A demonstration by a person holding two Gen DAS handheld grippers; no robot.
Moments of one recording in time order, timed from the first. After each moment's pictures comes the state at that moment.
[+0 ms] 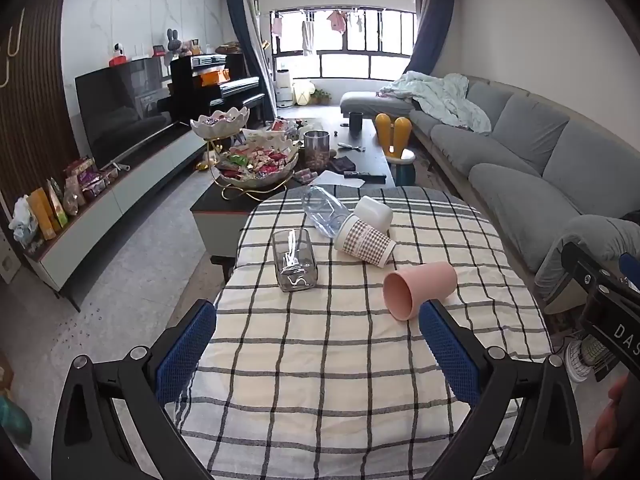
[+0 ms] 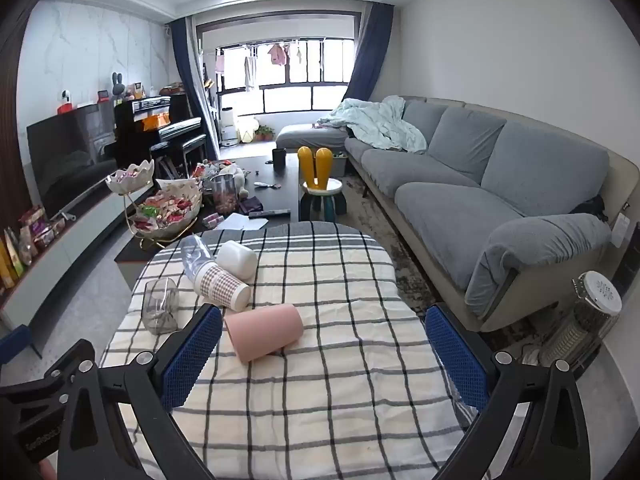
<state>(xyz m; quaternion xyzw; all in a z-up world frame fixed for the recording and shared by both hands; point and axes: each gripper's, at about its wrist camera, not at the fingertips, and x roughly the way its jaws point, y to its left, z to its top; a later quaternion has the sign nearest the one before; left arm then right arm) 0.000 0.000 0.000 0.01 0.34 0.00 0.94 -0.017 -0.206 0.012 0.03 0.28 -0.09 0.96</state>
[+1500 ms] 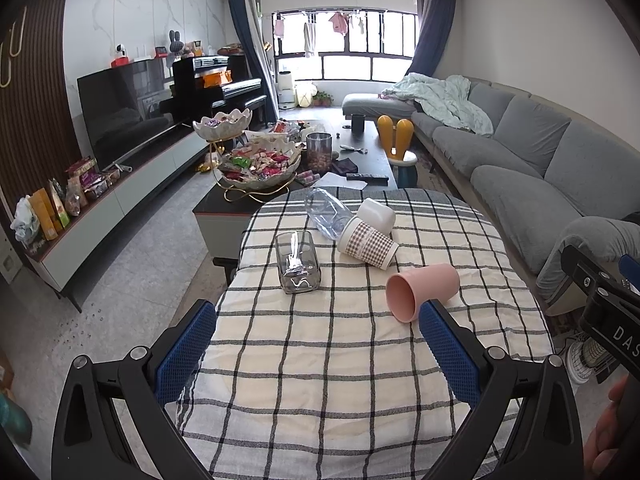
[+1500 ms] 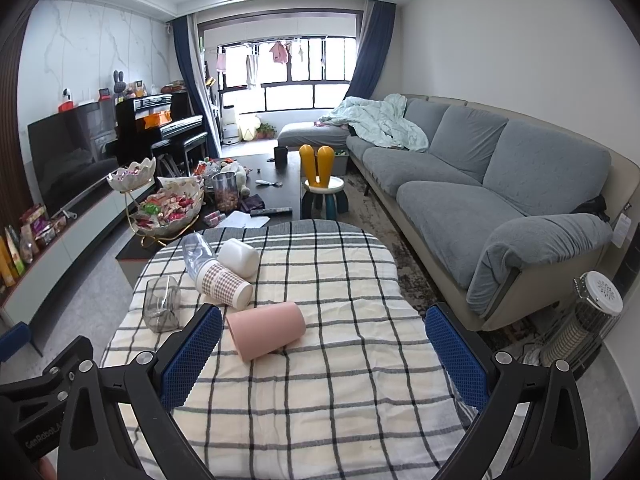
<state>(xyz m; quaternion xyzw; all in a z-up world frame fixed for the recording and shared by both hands) 0.000 0.003 -0.001 0.01 0.33 0.00 0.94 -0.016 -0.206 0.012 0.03 0.28 -0.09 0.96</state>
